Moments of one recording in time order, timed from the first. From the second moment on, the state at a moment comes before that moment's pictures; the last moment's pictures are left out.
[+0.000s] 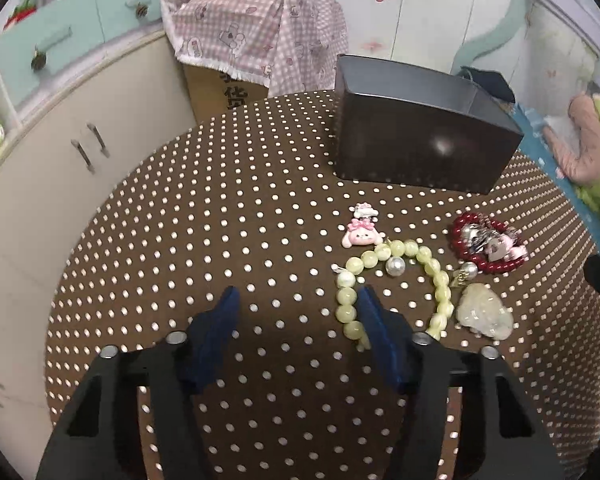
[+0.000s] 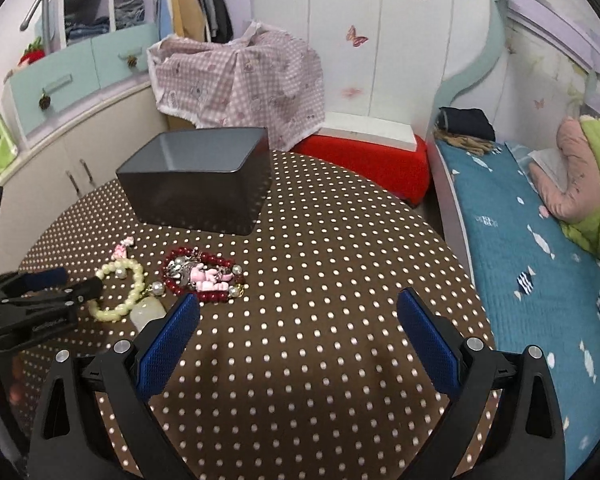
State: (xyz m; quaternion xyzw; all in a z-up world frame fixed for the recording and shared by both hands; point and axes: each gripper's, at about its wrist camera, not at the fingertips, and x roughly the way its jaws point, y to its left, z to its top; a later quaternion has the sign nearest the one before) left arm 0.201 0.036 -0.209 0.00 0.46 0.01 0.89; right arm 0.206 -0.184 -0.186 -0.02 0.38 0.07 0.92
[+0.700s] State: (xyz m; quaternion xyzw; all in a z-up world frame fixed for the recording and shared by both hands) left arm 0.159 0.063 -0.161 -0.04 0.41 -0.05 0.91; right arm 0.213 -0.092 -0.222 -0.07 0.44 0.19 0.87
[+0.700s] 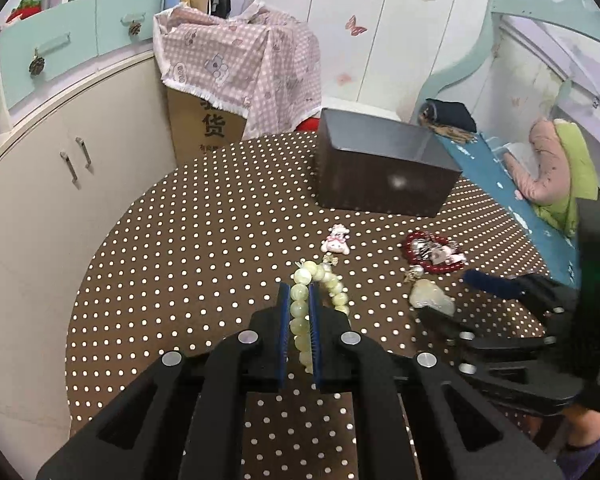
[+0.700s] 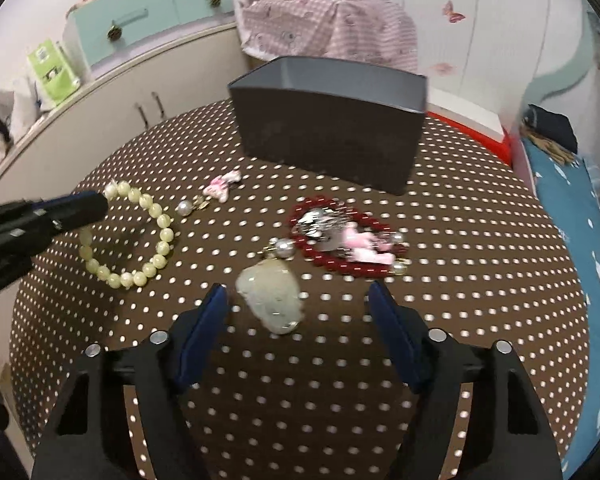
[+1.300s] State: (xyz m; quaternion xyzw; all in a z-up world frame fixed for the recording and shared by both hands) left arm 0.169 0.045 -0.091 -0.05 0.35 -0.17 0.92; right arm 0.216 -0.113 -0.164 -0.02 0.39 0.23 0.89
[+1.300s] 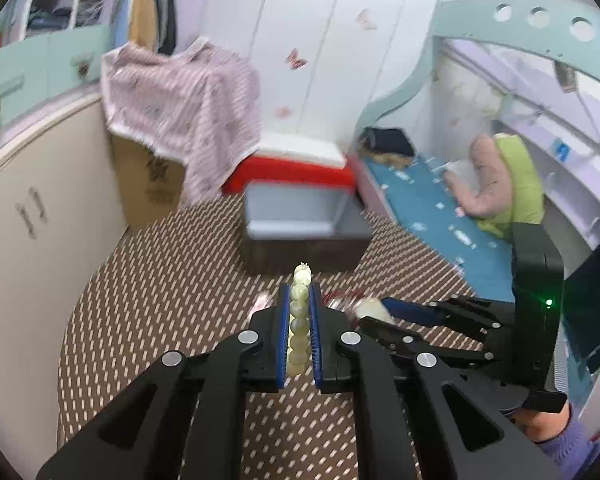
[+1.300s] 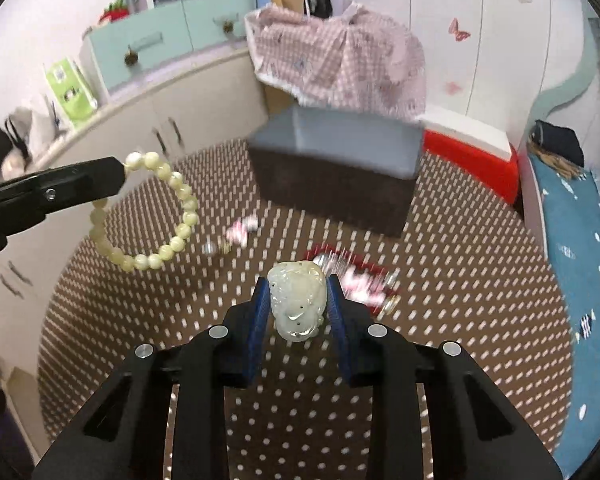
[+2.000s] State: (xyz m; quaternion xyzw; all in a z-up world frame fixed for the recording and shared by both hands) left arm 0.338 0.015 -0.120 -0.03 0.43 -0.18 0.88; right arm 0.358 -0.117 -0.160 0.00 0.42 0.20 0.89
